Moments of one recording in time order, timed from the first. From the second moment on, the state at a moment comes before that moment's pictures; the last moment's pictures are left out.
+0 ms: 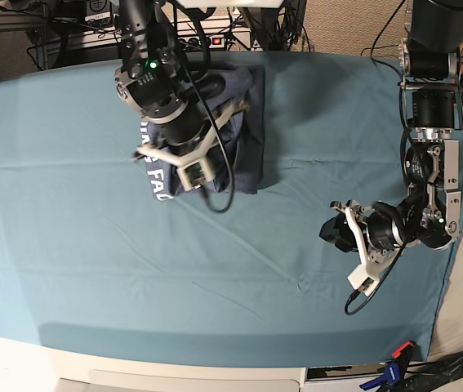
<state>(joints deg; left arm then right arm) -21.5 -17.4 0.4 81.1 -41.9 -33.2 69.8 -13.6 0.8 -13.2 123.8 -7.1 11.5 -58.9</state>
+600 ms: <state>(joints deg) -21.5 -16.9 0.4 81.1 -41.9 -33.2 69.4 -4.4 0.7 -13.2 101.1 -17.2 1.4 -55.1</state>
